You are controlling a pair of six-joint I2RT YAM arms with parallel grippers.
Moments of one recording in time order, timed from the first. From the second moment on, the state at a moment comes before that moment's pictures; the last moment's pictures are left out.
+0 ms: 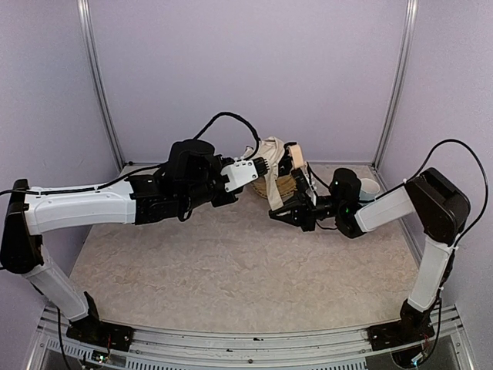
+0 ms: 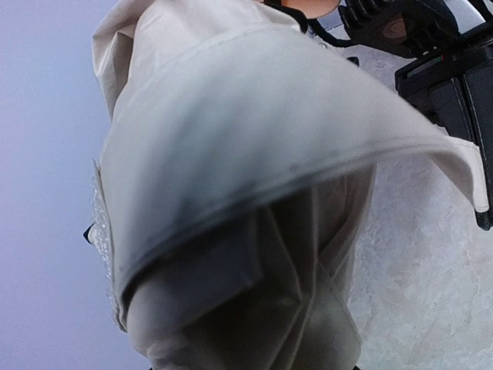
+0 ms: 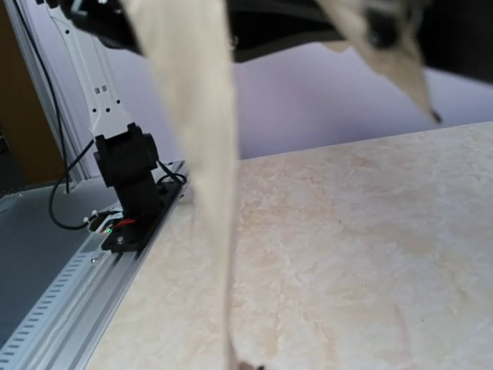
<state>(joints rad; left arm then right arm) -0.99 1.57 1.24 0.02 -0.39 0.84 0.53 1.86 0.85 1.03 -1.21 0.20</state>
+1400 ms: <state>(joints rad) -0.84 1.79 1.55 -0.51 0.55 0.84 0.48 1.87 1.28 0.69 -1.19 -0.16</state>
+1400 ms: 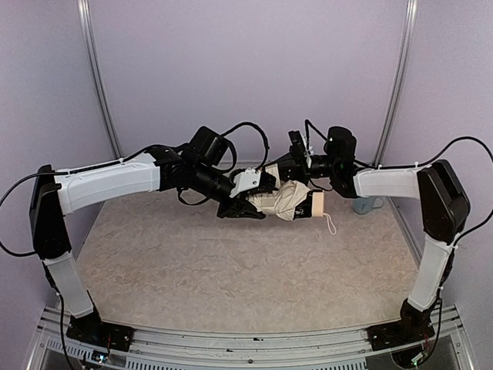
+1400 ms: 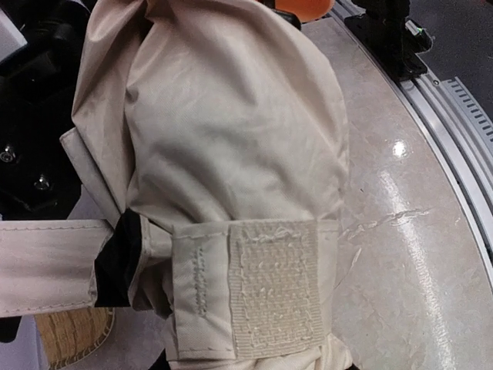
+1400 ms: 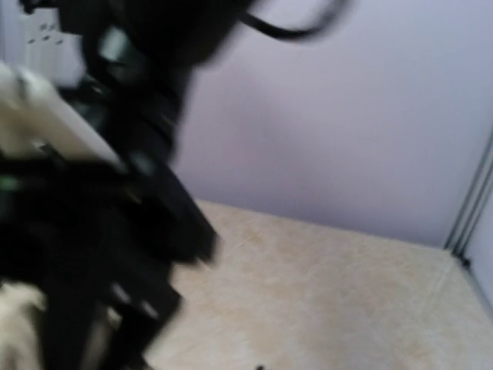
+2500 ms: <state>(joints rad) -0.77 1.93 1.41 -0.51 1.12 0.46 0.83 1.51 1.00 0.10 -0.53 -0.93</state>
